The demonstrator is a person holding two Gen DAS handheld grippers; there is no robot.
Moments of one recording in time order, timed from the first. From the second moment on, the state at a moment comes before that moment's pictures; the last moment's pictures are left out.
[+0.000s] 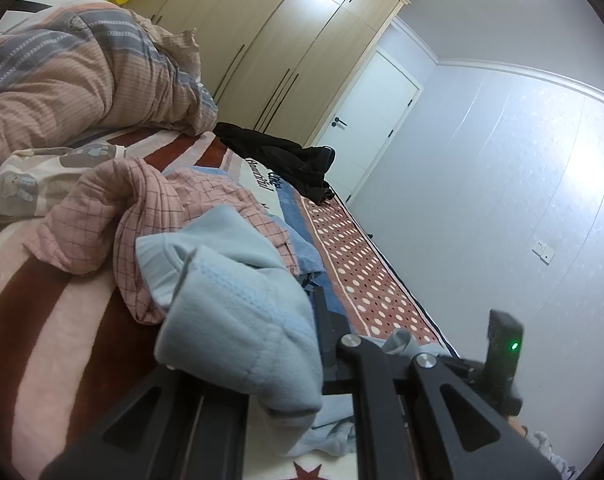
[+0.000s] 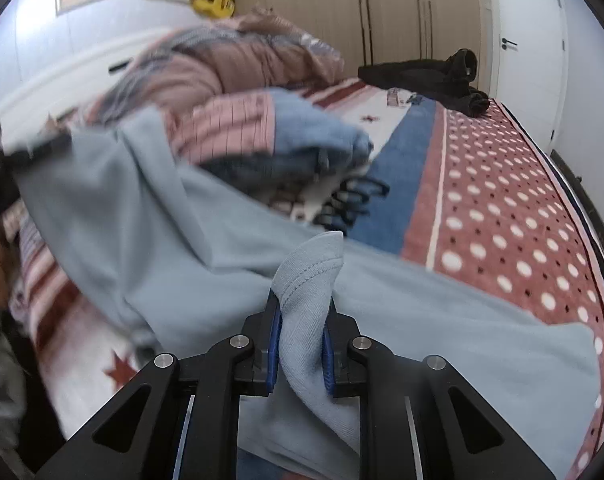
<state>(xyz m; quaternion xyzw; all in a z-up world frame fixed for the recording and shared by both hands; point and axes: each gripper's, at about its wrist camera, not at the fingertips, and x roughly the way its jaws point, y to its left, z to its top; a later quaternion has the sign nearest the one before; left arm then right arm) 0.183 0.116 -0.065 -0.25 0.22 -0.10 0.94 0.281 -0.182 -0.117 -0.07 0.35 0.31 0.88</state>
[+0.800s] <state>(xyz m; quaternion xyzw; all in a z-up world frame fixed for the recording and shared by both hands) 0.182 0.121 -0.064 -0.25 0.22 -0.10 0.94 0.230 -0.168 -0.145 -0.08 0.42 0.39 0.81</state>
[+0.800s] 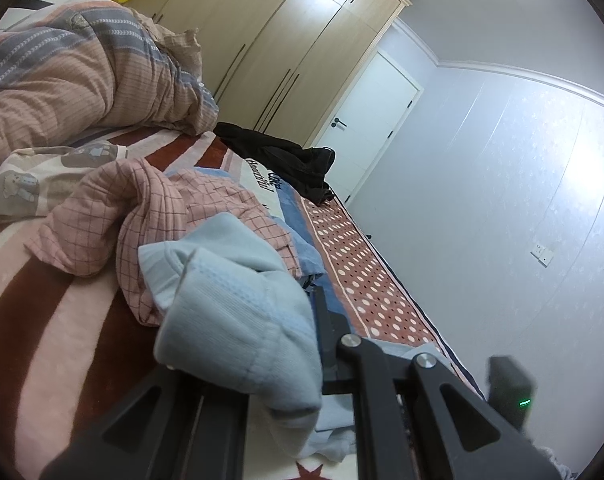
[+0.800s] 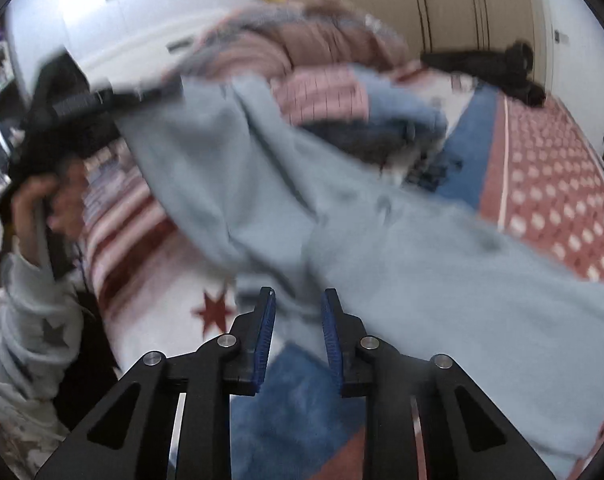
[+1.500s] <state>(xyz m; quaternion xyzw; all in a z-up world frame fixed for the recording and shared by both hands) 0.182 0.125 -0.068 -0.26 0.22 -0.10 0.94 0.257 -0.173 -0.161 0.07 0.41 0.36 0.84</state>
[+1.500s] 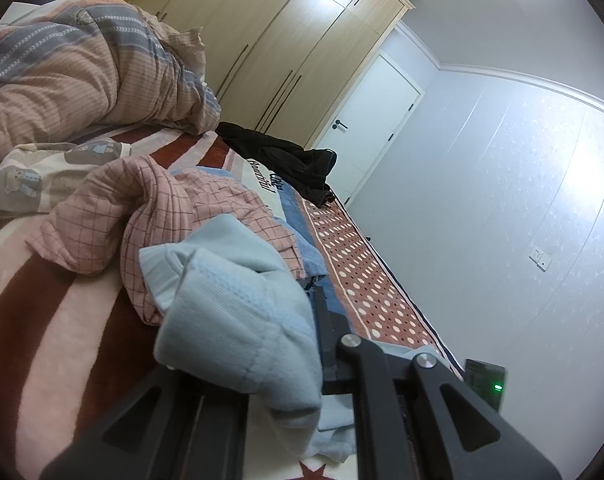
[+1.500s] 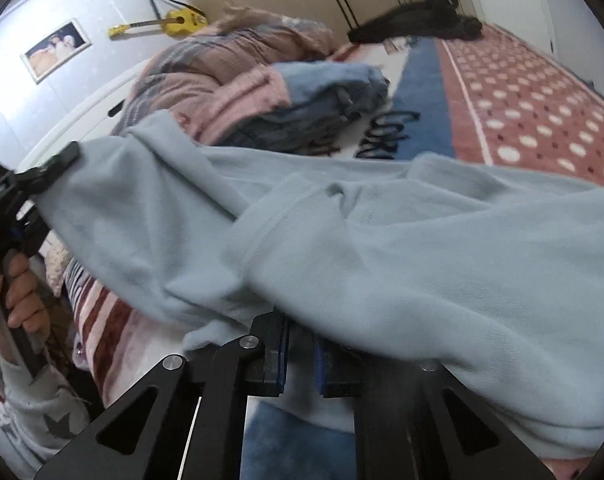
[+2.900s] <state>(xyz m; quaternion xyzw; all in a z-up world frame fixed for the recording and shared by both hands) 0.297 -0.239 -0.092 -0.01 0.35 -0.33 0.88 0.198 -0.403 -0.088 0.11 0.32 0.22 0.92</state>
